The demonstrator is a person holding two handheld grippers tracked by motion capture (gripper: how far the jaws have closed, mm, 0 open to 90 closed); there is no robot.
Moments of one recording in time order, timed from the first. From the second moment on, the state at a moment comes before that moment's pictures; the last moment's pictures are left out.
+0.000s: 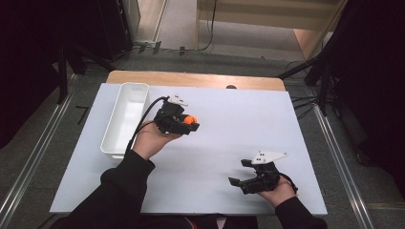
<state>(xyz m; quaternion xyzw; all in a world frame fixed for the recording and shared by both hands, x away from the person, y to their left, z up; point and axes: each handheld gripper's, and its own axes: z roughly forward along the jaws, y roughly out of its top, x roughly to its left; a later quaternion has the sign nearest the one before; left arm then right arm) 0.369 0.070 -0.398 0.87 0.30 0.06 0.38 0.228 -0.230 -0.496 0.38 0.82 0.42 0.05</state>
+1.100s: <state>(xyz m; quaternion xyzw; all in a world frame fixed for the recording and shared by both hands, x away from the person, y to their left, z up) 0.375 0.082 -0.393 0.87 0.31 0.06 0.38 0.226 -0.232 -0.496 0.39 0.82 0.41 0.05</state>
